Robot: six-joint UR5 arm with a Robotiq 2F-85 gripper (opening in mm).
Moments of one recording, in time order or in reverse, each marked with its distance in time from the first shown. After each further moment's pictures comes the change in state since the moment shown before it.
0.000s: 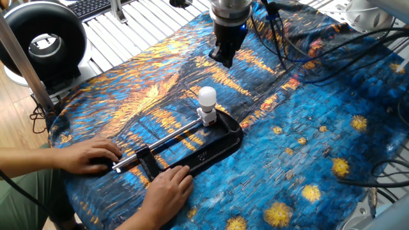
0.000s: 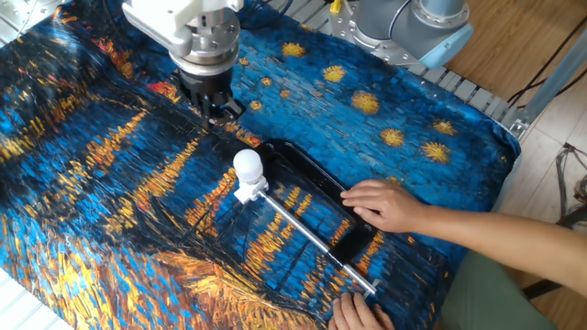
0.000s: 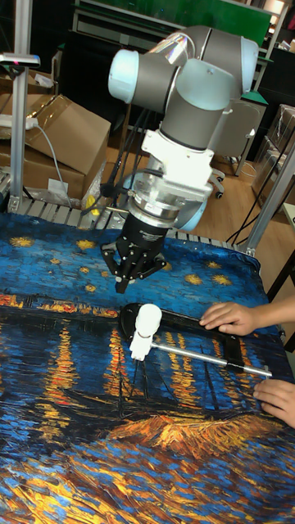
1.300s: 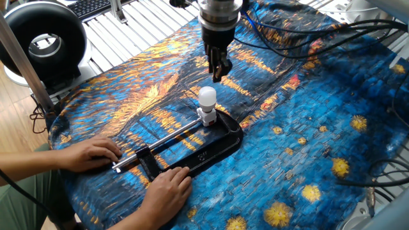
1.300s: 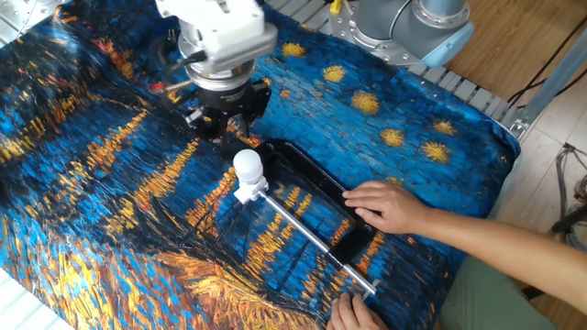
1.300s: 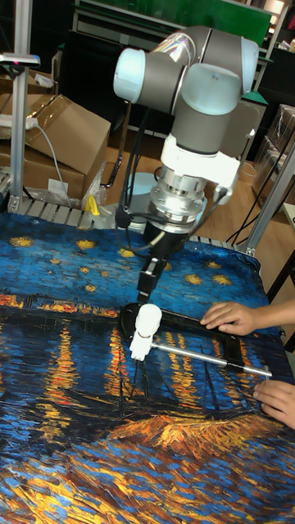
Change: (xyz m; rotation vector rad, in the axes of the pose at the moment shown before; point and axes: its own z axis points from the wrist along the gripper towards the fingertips) arm -0.007 0.053 -0.002 -0.115 -0.060 -1.029
